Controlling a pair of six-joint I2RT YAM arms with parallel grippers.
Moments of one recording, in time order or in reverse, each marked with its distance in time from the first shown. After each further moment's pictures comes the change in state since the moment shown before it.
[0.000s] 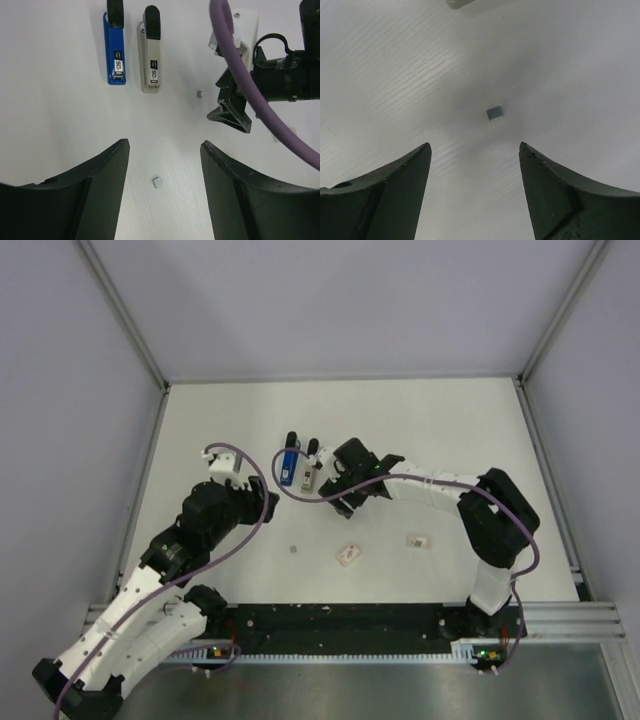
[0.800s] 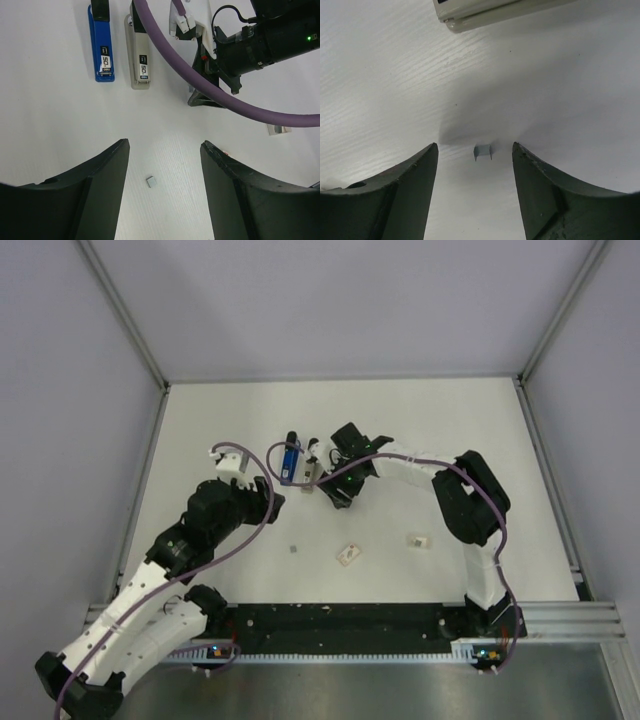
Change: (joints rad) left arm 0.000 0.037 -0.022 0.043 0.067 0.000; right arm -0.086 0.233 0.241 -0.138 -0.229 -0.198
